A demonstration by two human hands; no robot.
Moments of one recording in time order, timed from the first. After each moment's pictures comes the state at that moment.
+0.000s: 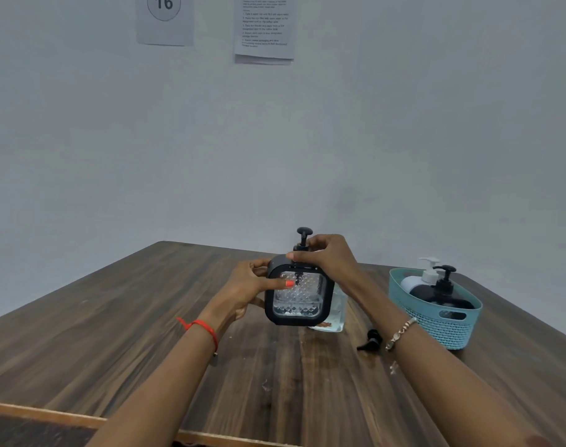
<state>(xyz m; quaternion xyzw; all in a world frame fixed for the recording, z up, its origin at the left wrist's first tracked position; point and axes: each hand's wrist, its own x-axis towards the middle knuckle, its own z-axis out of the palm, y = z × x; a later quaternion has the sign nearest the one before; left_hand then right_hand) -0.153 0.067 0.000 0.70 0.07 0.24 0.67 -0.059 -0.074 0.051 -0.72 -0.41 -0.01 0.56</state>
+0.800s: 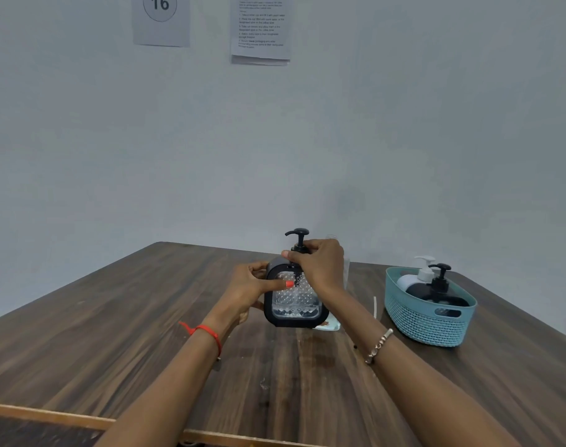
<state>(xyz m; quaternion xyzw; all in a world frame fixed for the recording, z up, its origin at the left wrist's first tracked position) -0.153 0.054 -0.004 0.68 0.08 0.28 0.67 -0.091 -0.057 0.039 -0.73 -0.30 -0.15 0.60</state>
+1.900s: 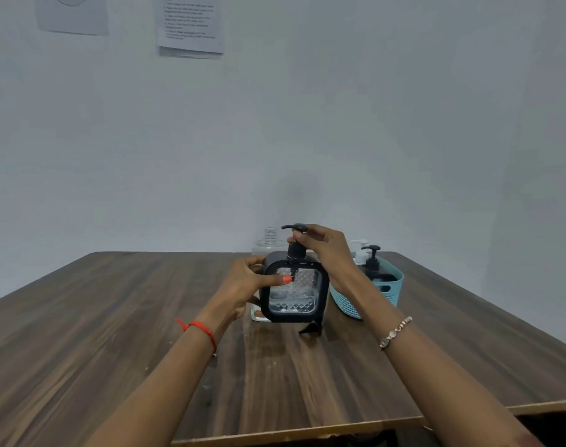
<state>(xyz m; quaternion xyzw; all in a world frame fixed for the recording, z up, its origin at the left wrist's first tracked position) -0.113 -0.021 0.009 0.72 0.04 0.20 0.66 -0.051 -0.166 0.051 -0.62 -0.32 0.00 0.72</state>
